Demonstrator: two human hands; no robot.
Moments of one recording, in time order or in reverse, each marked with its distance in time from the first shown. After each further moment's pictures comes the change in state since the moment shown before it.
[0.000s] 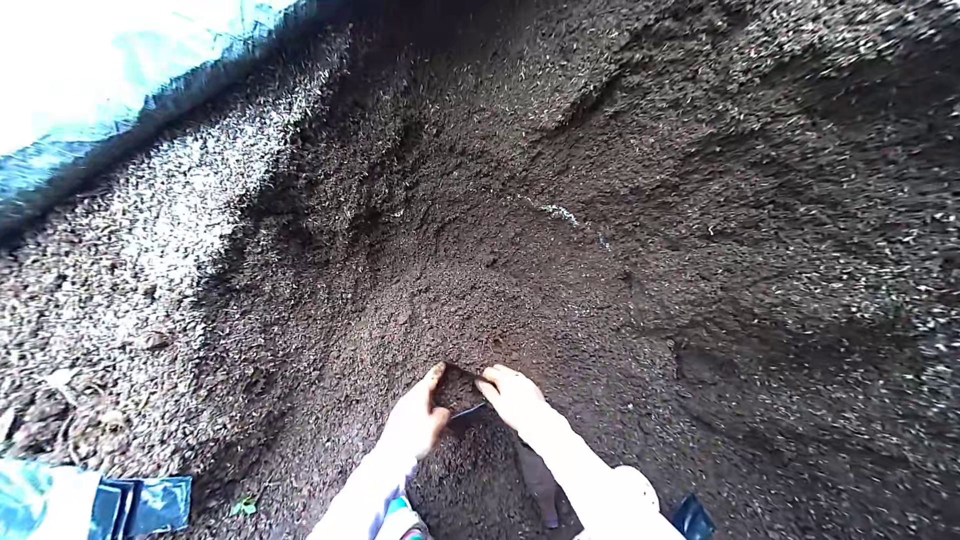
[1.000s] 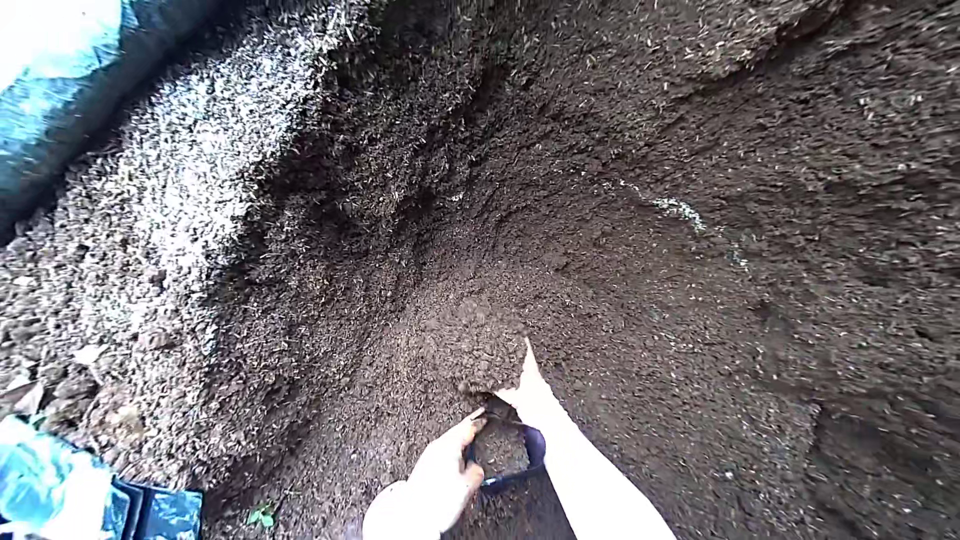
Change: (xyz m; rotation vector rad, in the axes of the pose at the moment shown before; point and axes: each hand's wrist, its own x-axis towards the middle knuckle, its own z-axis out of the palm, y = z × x) left_hand 0.023 -0.049 -0.004 -0.115 -0.110 -0.004; right_hand 0.170 0.001 0.067 1.901 0.009 0.269
